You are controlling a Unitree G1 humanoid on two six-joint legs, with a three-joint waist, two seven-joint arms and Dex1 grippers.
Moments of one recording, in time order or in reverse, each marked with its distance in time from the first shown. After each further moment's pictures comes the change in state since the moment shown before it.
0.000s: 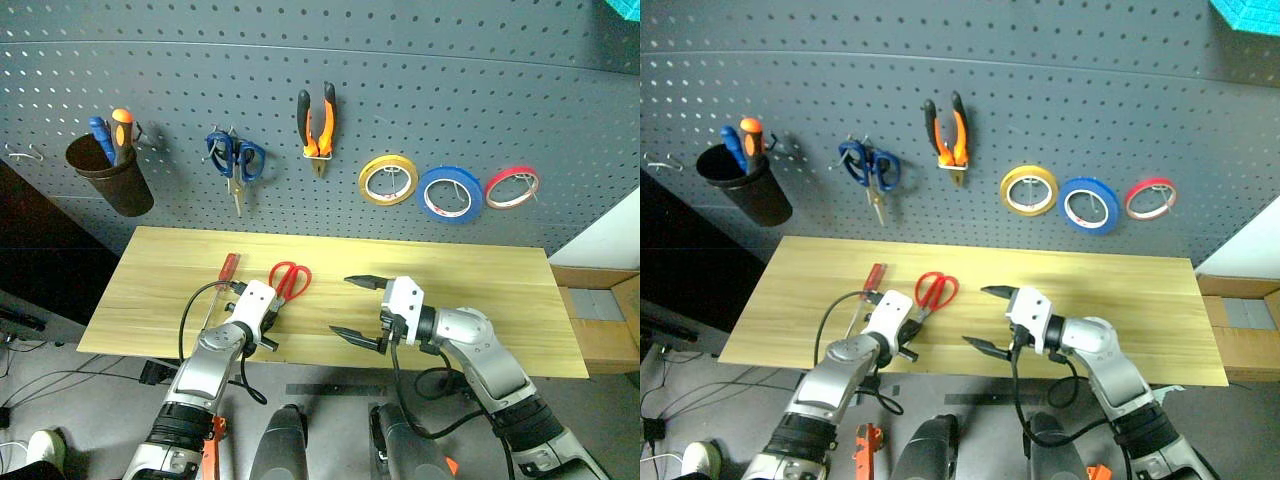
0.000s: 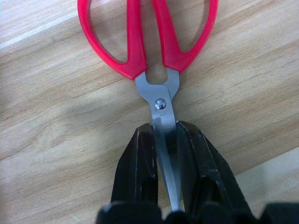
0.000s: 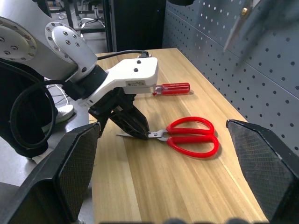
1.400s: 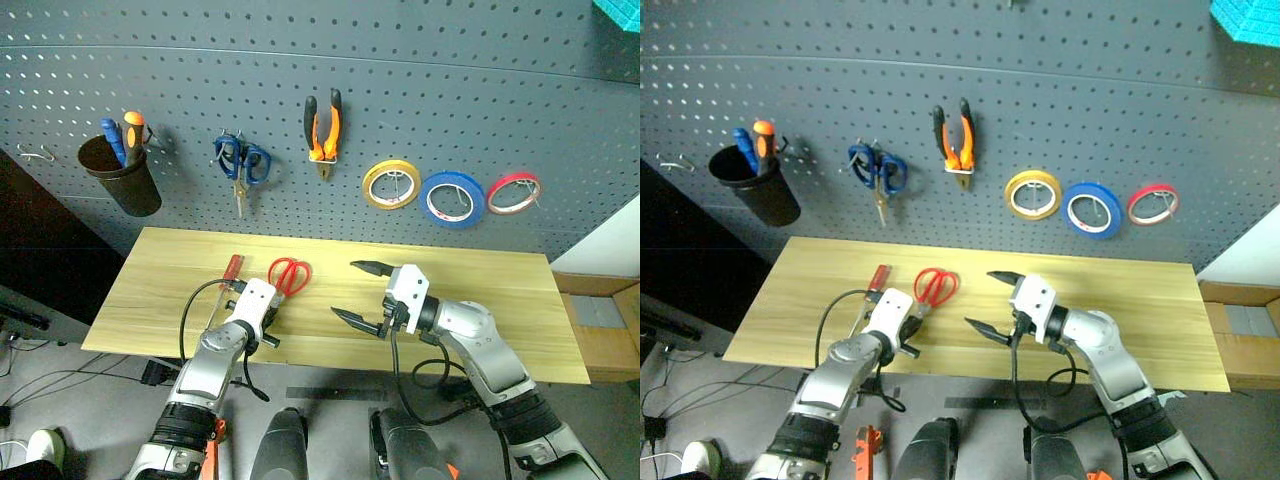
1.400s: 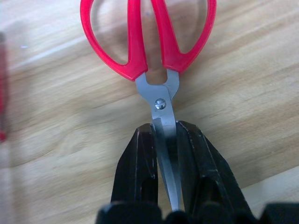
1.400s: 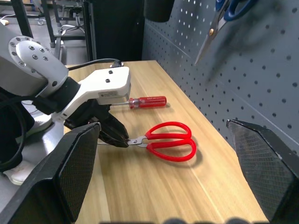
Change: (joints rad) left arm 0.013 -0.018 0.024 -0.007 -0.006 -0.053 0.052; right arm -0.024 0.027 -0.031 0.012 -0.003 -0.019 -0.076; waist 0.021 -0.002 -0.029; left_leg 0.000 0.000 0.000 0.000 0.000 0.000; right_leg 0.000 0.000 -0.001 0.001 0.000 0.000
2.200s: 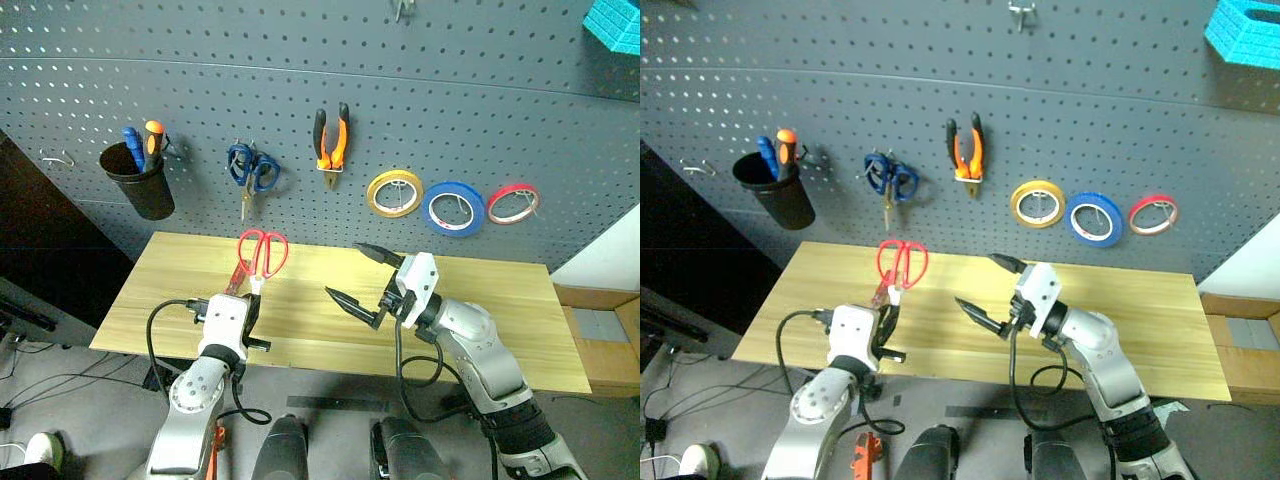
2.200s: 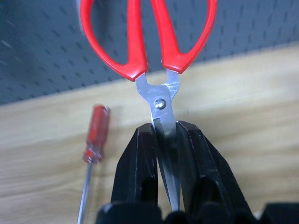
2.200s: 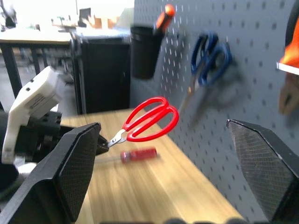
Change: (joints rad) left arm 0.379 -0.125 0.134 -0.442 -0.044 -0.361 0.150; right arm 0.049 0.089 -0.051 -0.147 0.116 0.028 -0.068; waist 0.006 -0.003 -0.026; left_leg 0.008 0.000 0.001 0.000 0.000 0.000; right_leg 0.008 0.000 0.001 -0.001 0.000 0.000
